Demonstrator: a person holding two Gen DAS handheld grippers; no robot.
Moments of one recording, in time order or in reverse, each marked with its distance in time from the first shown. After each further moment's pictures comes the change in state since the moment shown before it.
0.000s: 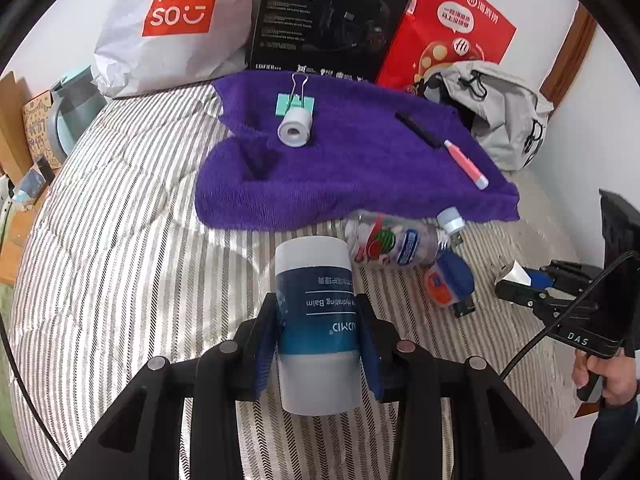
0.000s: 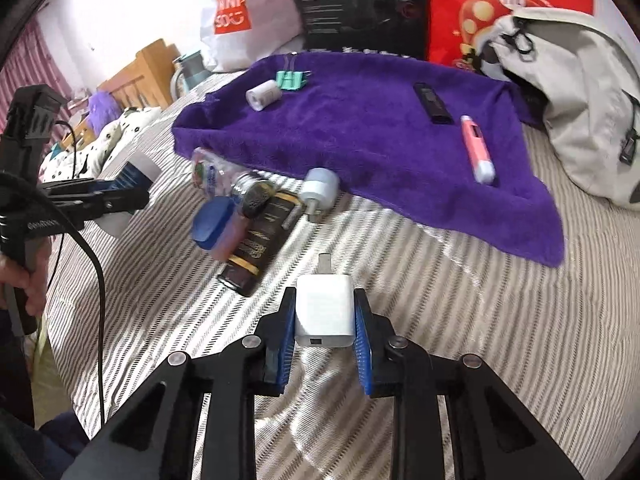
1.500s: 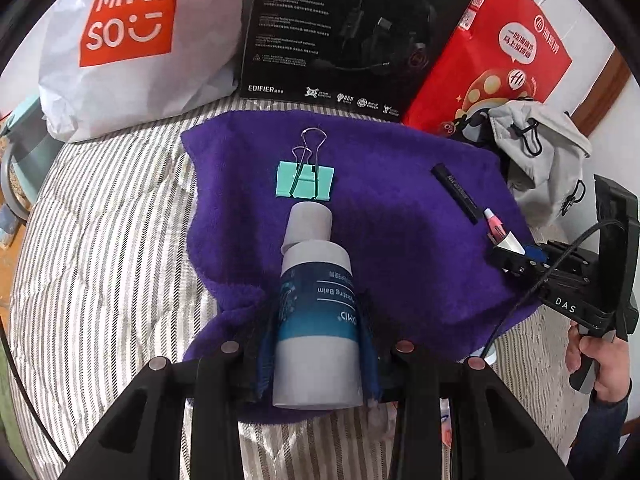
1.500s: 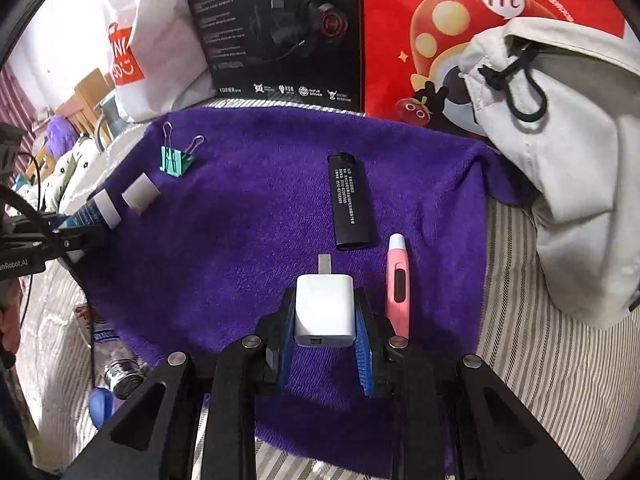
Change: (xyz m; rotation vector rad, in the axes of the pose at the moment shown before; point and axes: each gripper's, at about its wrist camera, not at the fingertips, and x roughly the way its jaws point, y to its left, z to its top) left arm 0.067 0.012 0.117 -0.026 0.074 -0.007; right arm 0.059 -0.073 0.127 0.054 0.017 -0.107
